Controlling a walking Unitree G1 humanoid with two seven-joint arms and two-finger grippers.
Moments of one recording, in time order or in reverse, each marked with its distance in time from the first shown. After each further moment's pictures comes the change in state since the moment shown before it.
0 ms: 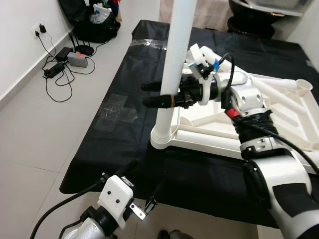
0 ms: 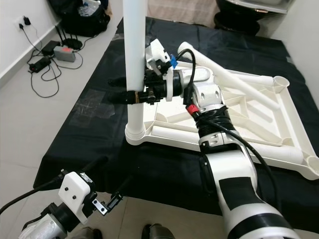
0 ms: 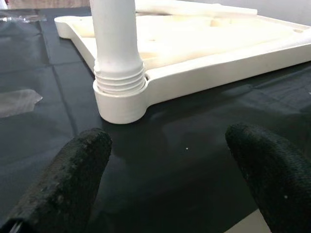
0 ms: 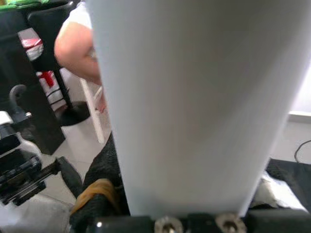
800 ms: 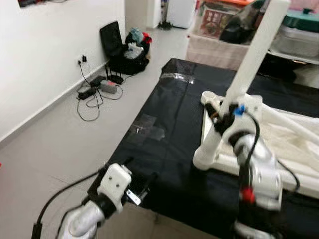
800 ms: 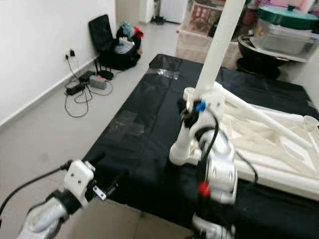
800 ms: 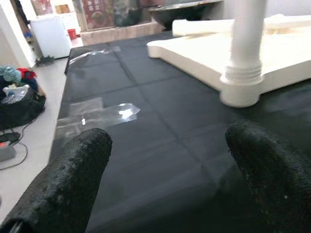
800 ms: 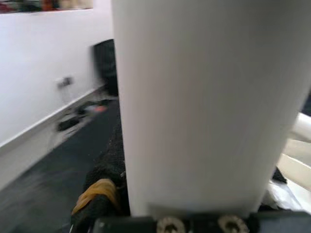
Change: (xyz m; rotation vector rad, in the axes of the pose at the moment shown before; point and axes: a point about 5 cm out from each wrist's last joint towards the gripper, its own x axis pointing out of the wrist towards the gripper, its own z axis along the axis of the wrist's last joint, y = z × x) left arm 0.023 0.026 -0.025 0.041 0.046 0.015; right arm -0.093 0.070 -0.083 0.262 0.177 -1.586
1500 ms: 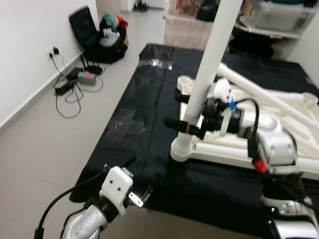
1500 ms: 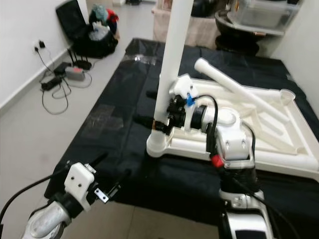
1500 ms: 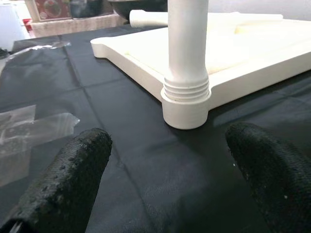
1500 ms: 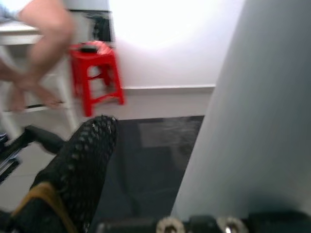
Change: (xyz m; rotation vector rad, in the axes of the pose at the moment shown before) left arm -0.008 -0.010 0.010 -0.013 -0.041 -0.009; right arm 0.004 0.053 0.047 -0.268 -0.073 1.225
